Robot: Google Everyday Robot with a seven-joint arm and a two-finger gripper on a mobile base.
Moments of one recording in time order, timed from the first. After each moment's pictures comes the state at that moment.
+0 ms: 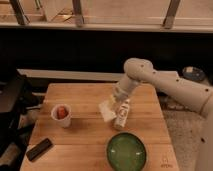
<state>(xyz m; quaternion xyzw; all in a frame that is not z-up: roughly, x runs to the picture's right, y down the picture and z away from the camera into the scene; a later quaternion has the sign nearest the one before) 0.059 0.106 0.738 -0.45 0.03 0.54 0.71</state>
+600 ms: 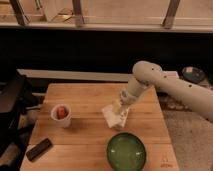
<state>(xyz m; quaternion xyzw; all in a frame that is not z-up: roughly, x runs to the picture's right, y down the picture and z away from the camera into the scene) 0.066 0.114 0.725 -0.47 0.02 0.53 0.71</state>
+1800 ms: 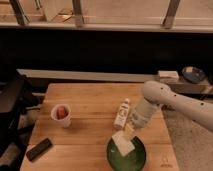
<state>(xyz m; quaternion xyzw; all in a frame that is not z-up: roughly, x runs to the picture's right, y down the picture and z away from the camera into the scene) 0.118 0.242 0.685 -0.55 0.10 0.50 0.67</state>
